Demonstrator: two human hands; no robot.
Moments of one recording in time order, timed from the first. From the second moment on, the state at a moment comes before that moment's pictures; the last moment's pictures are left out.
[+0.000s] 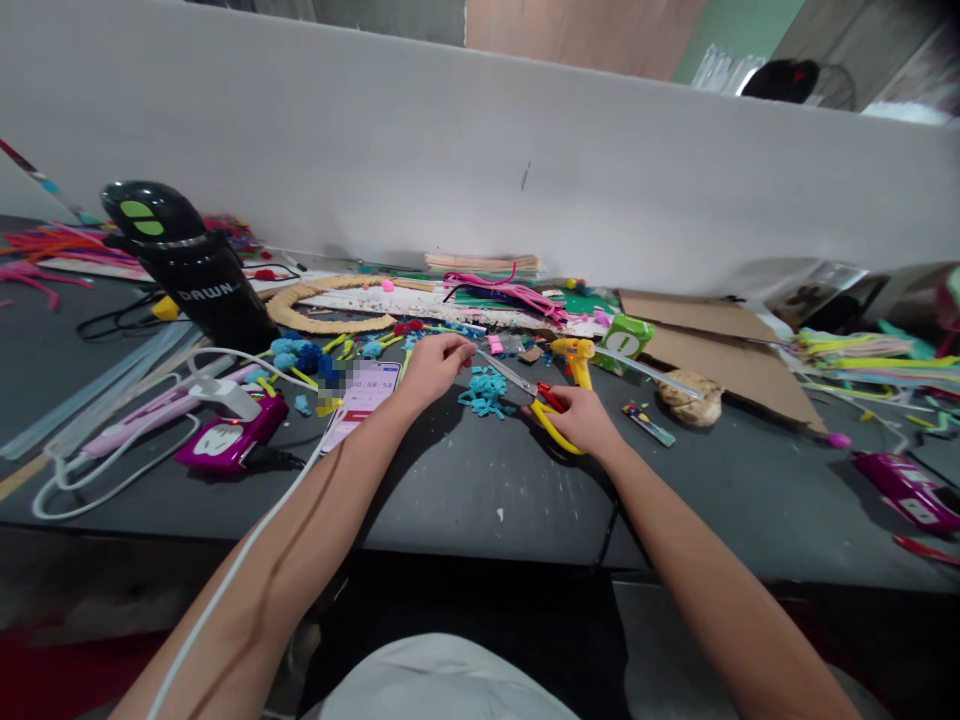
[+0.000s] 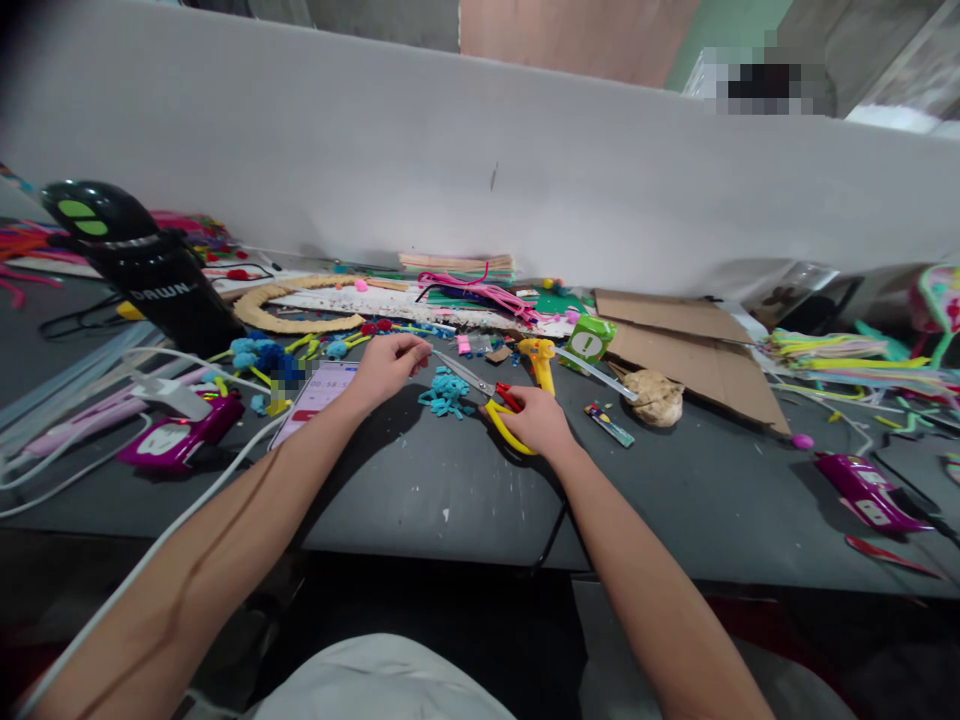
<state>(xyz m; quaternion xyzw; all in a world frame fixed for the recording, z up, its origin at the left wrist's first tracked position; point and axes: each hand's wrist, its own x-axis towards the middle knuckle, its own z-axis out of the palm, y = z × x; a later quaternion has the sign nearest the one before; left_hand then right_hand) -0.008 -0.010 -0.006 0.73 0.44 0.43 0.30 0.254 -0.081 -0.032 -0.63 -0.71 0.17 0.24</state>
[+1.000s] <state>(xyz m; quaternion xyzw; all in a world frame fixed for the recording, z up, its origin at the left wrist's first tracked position) -0.004 -0.014 -0.003 0.73 0.46 0.43 0.27 0.254 -0.081 -0.035 -0.64 -0.71 0.17 0.25</state>
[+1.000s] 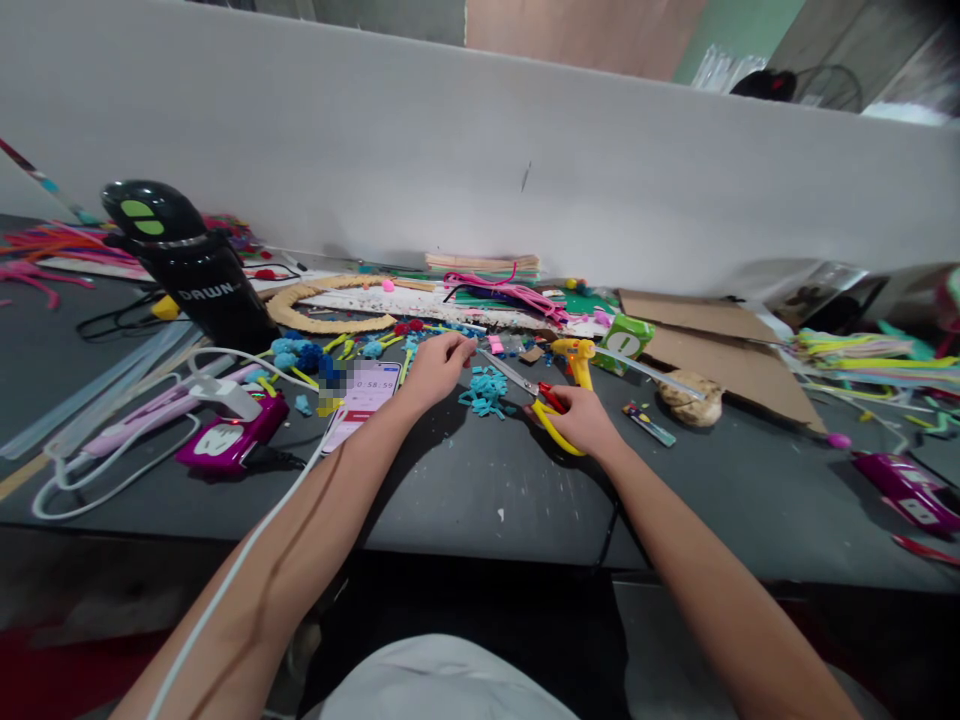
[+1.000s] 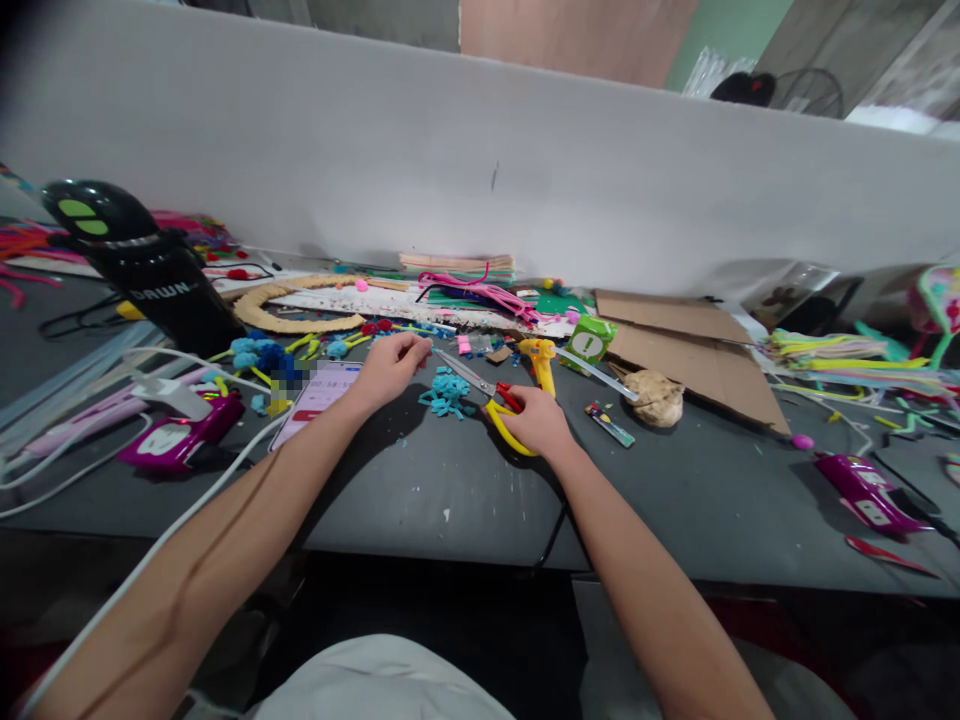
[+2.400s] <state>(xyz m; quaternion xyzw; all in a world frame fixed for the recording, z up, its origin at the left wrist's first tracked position) 0.002 -0.022 0.000 0.72 0.49 0.42 0.23 0.251 -0.083 -0.033 -0.64 -0.70 0.16 0.25</state>
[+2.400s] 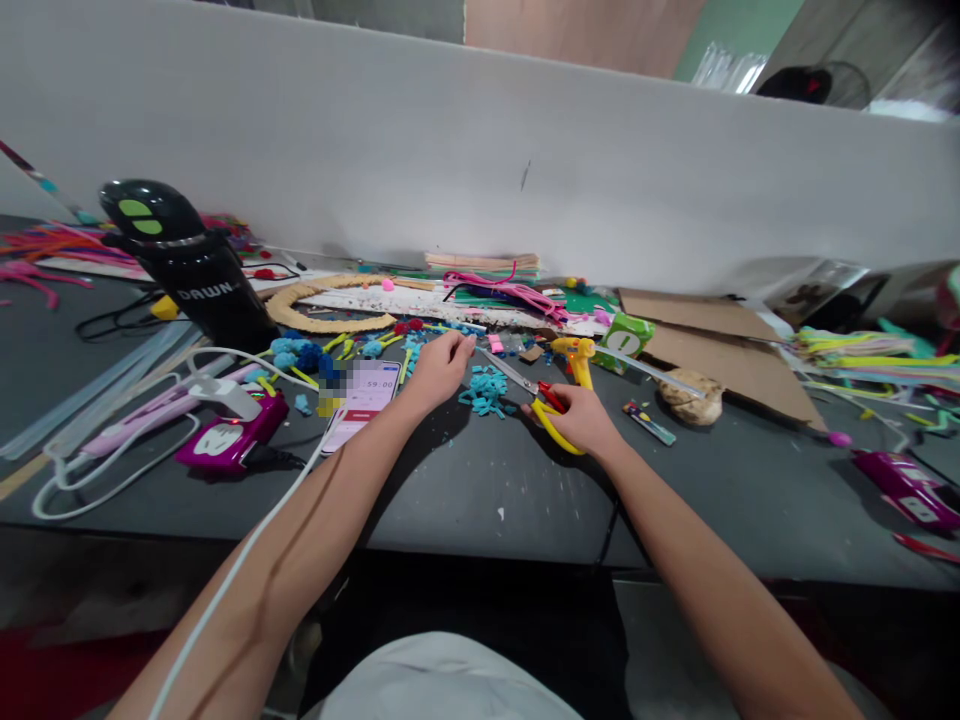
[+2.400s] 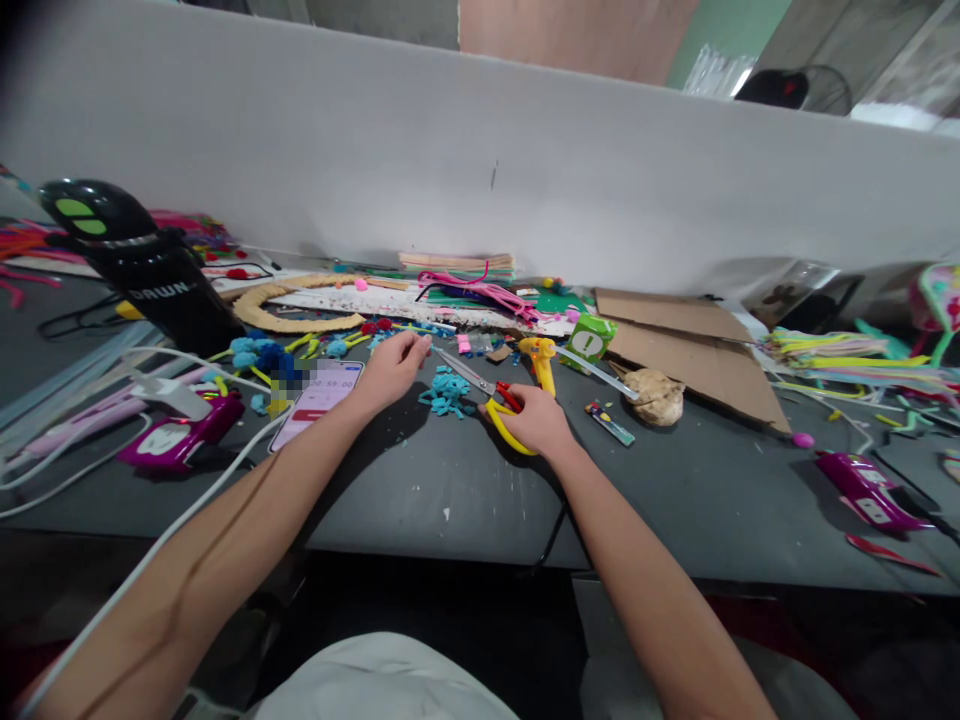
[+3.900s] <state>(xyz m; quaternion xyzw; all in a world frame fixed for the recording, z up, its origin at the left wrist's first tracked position) 0.004 -0.022 0.000 0.74 0.50 0.40 0.22 0.251 -0.084 -0.032 -0.65 -0.70 0.17 0.24</state>
